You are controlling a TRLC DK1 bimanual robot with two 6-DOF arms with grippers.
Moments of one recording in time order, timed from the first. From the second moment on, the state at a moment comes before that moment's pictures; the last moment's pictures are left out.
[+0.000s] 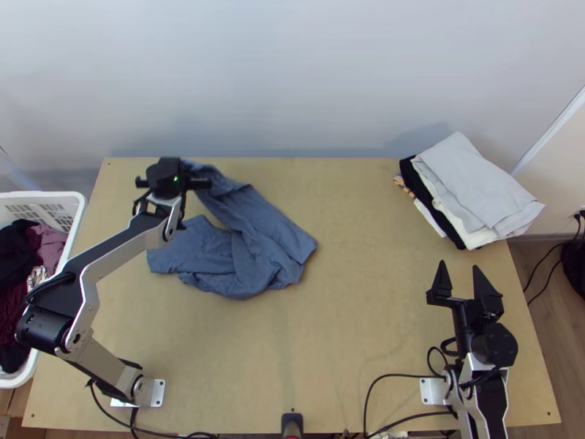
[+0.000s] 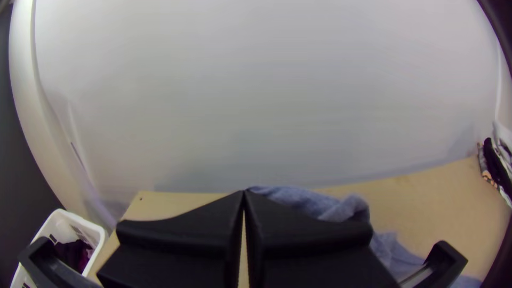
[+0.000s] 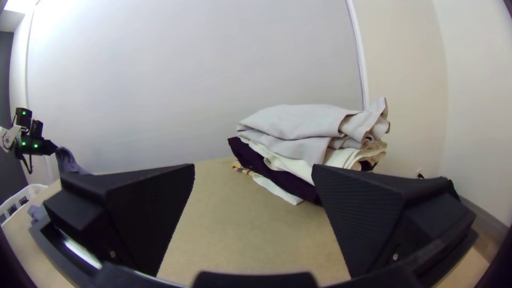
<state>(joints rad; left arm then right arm) -0.22 1.71 1.09 0.37 -0.42 0.04 0.01 0.01 0.01 0.02 0.09 0.18</state>
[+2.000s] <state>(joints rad) 0.09 1.40 1.61 -0.93 -0.04 0.09 0.01 0.01 0.01 0.02 0.09 0.18</state>
